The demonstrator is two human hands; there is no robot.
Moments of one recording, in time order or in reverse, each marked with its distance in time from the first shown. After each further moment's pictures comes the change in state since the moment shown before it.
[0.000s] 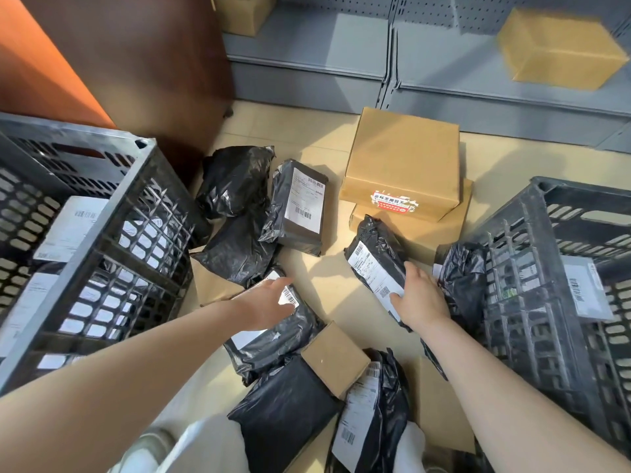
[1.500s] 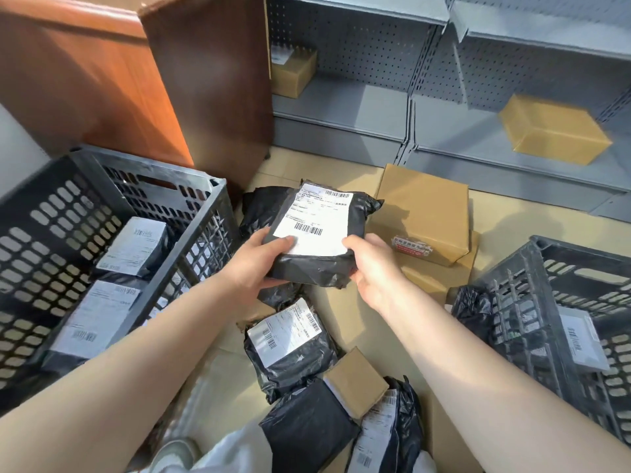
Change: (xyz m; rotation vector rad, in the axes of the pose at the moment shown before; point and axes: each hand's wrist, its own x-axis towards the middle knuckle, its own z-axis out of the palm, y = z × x) left_hand -0.088 -0.007 -0.100 -1.425 0.413 0.089; right_hand -0.052 -0.201 -0.107 1.410 -0.184 0.110
